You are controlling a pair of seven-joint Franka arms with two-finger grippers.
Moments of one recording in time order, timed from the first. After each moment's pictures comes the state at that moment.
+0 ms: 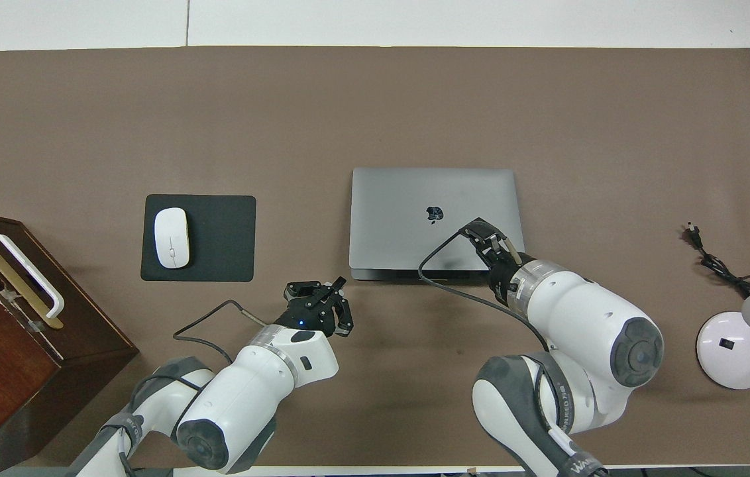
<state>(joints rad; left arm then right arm) -0.61 0.08 -0.11 -2.65 -0.04 3.48 -0.02 0.40 -0.04 0.05 -2.51 0.46 2.96 1.08</state>
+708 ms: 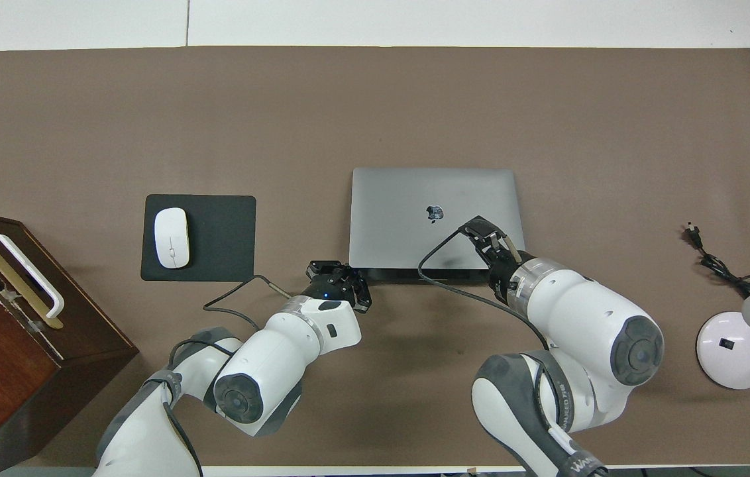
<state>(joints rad) -0.61 0.26 -0.11 -2.50 -0.04 3.48 0.02 0.40 -0.04 0.05 -2.50 0.46 2.96 1.08</state>
